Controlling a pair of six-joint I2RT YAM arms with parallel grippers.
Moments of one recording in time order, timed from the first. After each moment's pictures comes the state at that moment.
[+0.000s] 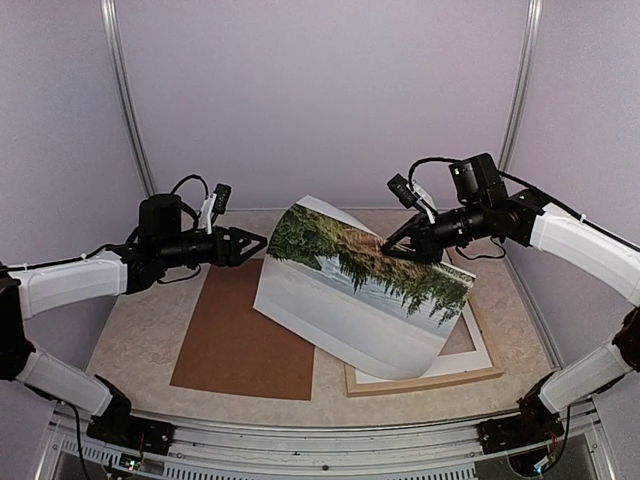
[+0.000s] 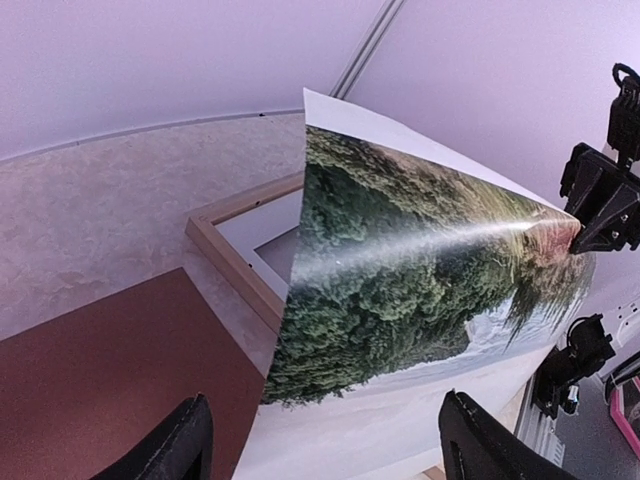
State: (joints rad) left arm -0.47 1.34 0.83 0.21 0.52 -0.32; right arm 0.57 1.38 1.26 -0.53 -0.64 -0.15
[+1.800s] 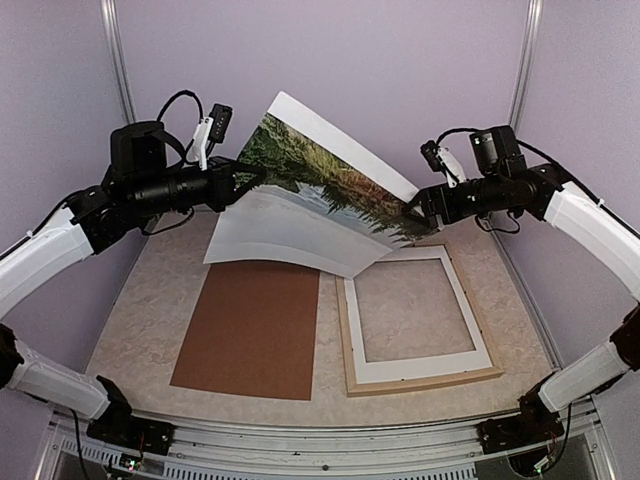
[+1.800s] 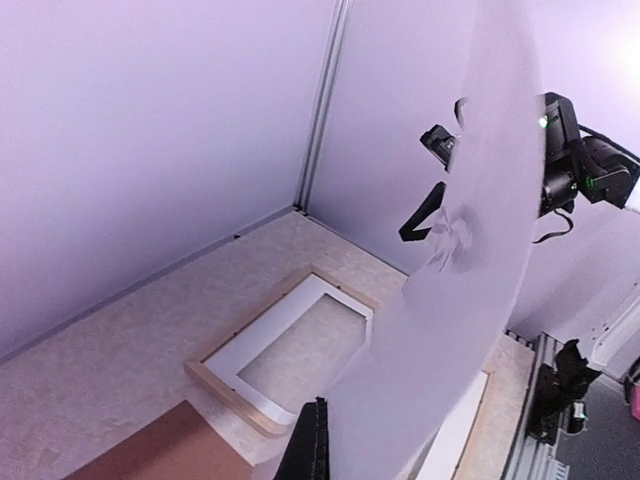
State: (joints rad) left arm -0.65 1.26 1.28 -0.15 0.33 -0.18; right arm 0.48 1.40 1.43 -0.66 -0.27 0.03
